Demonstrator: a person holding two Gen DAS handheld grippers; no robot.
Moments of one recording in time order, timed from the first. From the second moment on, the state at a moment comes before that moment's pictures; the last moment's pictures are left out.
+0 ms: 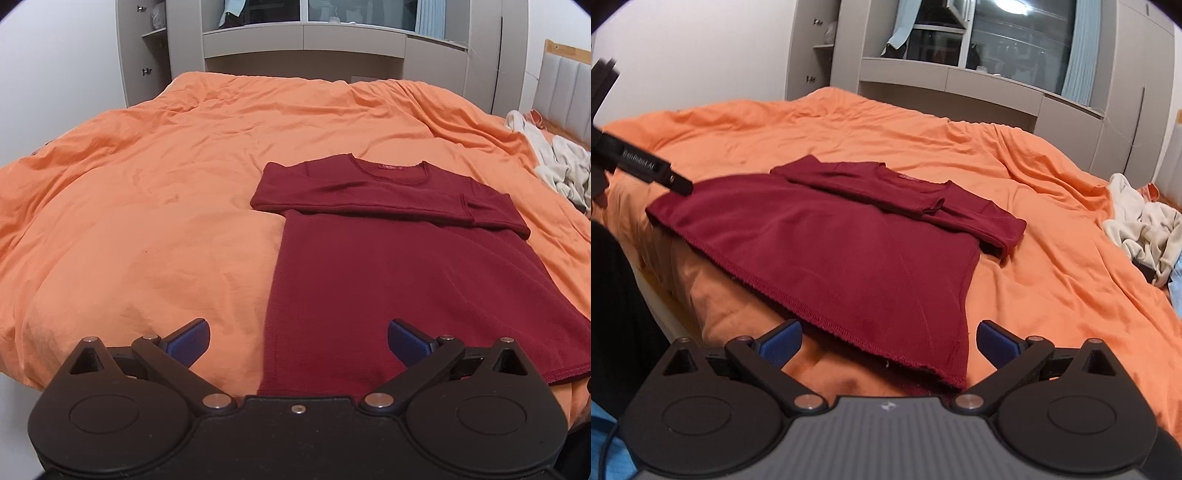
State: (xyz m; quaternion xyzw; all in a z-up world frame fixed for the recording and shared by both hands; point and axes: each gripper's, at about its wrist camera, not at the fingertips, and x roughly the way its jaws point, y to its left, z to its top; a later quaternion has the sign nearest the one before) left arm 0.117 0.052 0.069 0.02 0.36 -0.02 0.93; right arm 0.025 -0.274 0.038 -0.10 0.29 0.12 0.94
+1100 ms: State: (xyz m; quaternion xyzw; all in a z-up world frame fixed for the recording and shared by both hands) left arm 0.086 0.012 0.063 0.07 0.31 -0.18 0.93; right arm 0.039 -0.255 0.031 -0.14 0.23 0.14 0.95
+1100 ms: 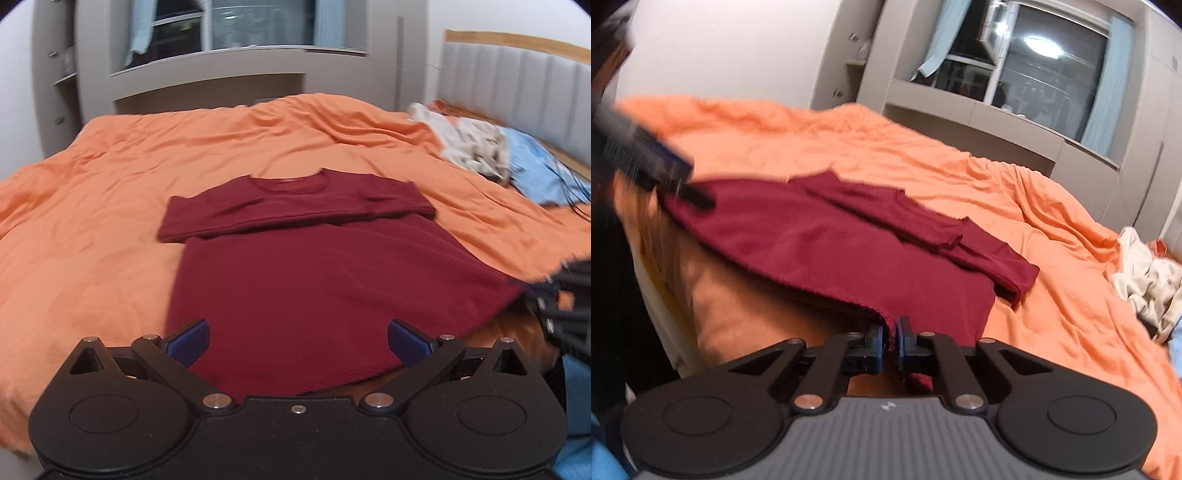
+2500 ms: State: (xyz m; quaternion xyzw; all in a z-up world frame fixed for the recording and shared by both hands) left arm 0.088 0.026 0.057 0.12 0.26 -0.06 0.96; right arm 0.026 -0.269 0.017 -0.12 0.25 0.07 0.96
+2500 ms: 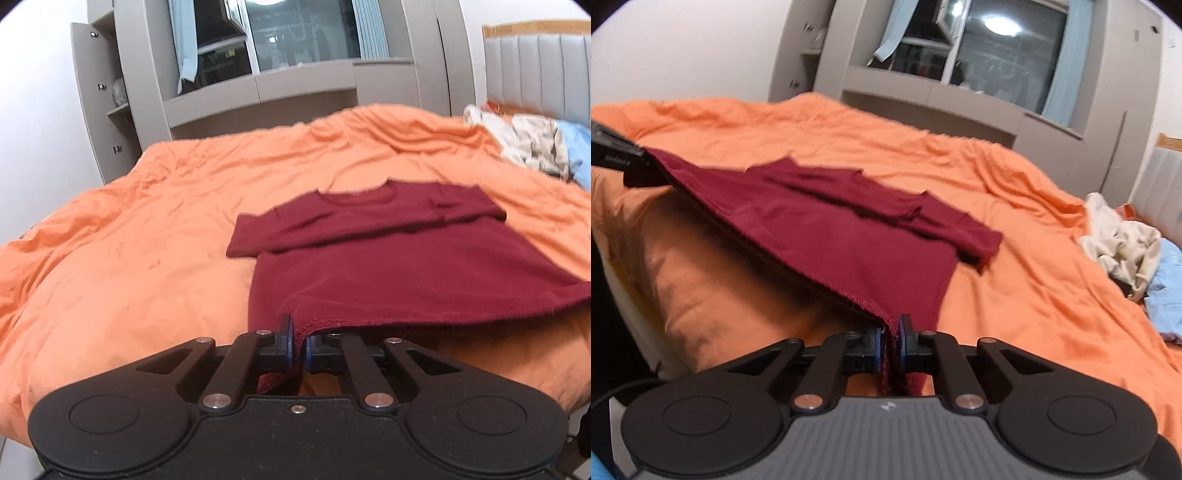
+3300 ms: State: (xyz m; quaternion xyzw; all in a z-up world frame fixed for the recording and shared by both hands) left arm -0.019 -0.001 0.154 0.11 0.12 -0.09 0.98; right arm -0.061 -0.299 0.114 -0.09 0.06 0.00 0.99
